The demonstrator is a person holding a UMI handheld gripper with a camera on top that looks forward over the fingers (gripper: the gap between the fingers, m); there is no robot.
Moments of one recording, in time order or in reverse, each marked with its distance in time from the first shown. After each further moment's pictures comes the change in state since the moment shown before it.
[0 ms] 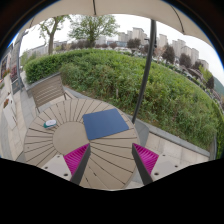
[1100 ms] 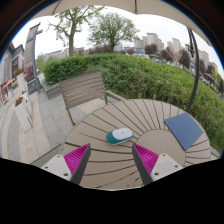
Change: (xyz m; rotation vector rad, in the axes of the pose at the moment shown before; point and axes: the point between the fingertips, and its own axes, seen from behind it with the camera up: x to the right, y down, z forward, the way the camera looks) arm -0.425 0.000 0.139 0.081 -0.212 -0.029
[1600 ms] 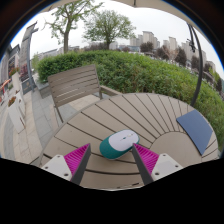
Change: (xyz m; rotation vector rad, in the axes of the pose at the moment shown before) arm 0.006 0.010 0.127 -0.018 0.053 0.015
